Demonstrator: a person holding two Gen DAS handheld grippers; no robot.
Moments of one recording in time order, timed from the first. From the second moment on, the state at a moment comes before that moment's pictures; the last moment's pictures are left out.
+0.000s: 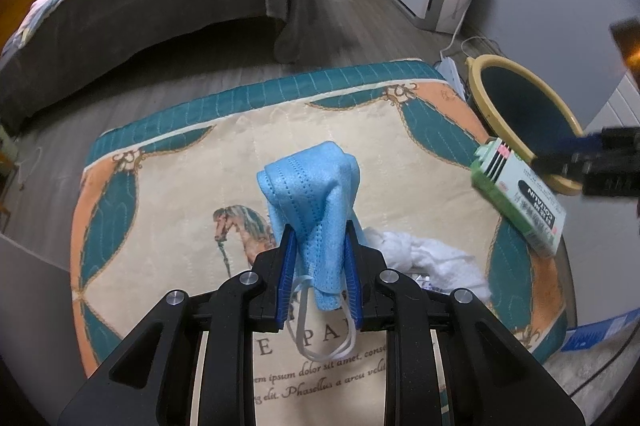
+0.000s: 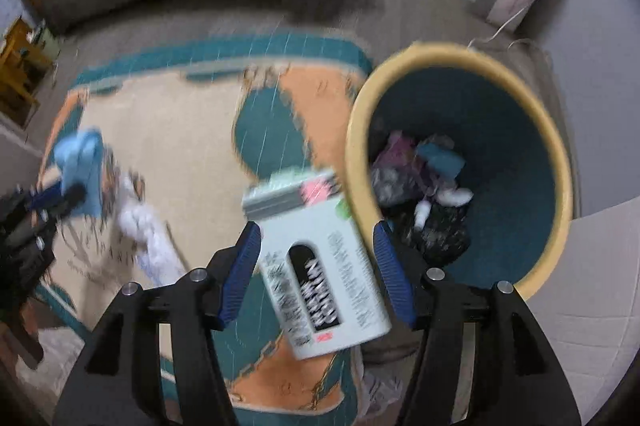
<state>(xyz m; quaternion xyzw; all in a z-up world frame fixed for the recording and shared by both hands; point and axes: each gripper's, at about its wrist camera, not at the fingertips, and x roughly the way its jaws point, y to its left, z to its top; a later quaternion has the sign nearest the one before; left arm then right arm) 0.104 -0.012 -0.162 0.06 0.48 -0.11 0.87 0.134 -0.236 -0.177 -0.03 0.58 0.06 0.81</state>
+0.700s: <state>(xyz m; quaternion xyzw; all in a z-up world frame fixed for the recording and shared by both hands) 0.104 -0.013 -0.166 0.06 0.49 -0.12 0.86 0.134 -0.221 -0.224 -0.11 0.63 0.04 0.77</state>
